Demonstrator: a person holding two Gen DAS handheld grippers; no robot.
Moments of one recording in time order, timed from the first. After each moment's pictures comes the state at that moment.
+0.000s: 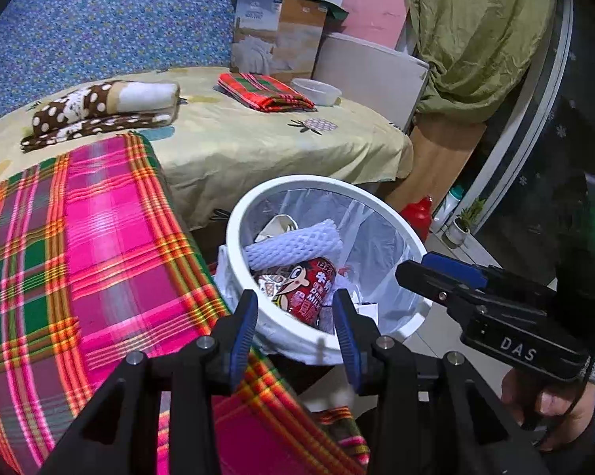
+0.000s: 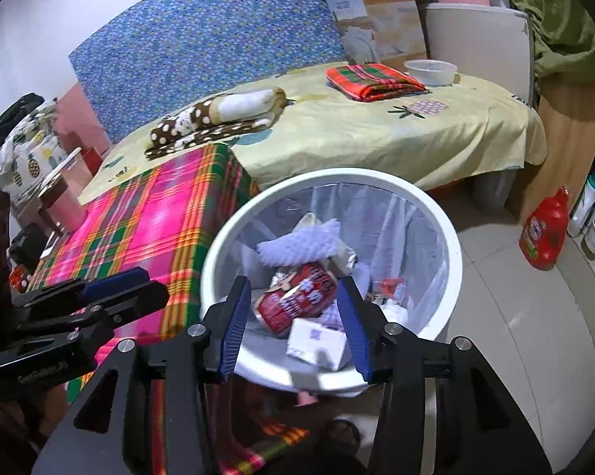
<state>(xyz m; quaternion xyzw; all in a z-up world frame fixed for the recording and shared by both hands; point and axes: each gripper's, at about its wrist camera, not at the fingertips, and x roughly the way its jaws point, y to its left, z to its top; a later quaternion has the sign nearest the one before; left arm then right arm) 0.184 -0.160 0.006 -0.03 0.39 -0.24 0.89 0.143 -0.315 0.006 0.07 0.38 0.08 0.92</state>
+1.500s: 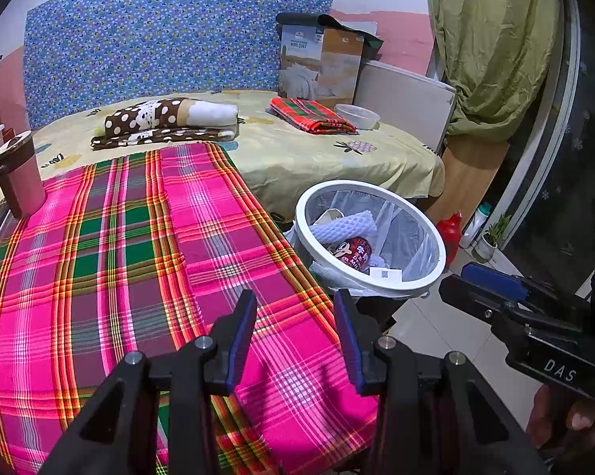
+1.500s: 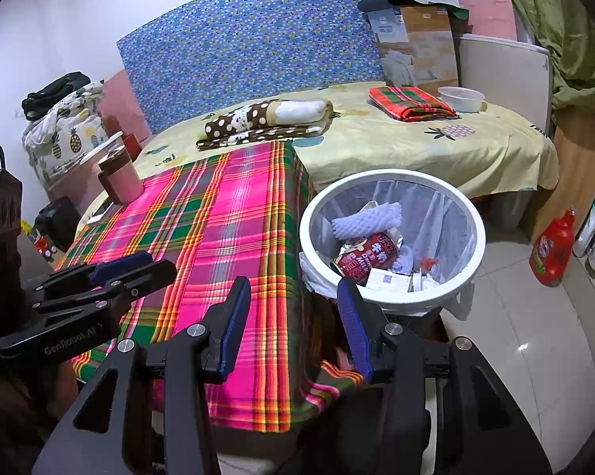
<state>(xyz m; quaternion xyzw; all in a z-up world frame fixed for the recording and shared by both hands) 0.100 -0.096 0.024 -0.03 0.36 -0.16 0.92 0.071 -0.261 0.023 0.04 0.35 0.12 0.93</state>
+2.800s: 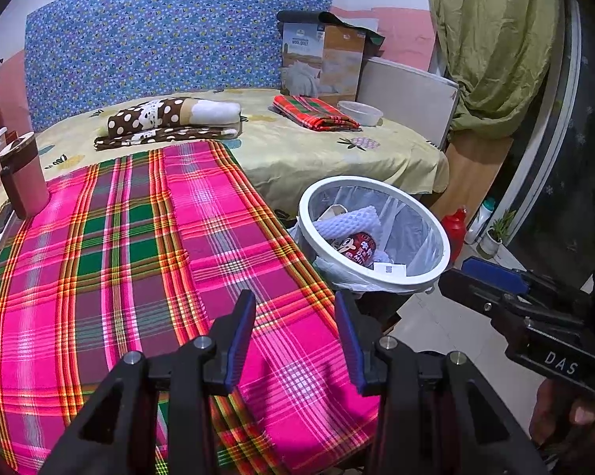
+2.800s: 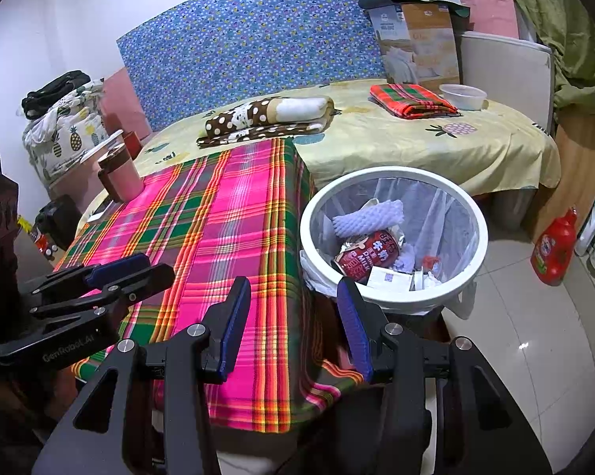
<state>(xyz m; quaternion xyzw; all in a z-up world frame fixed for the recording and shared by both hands) 0.096 -0.096 0.022 -0.02 0.36 -0.15 0.92 0.069 -0.257 0.021 0.04 0.35 0.12 0.93</state>
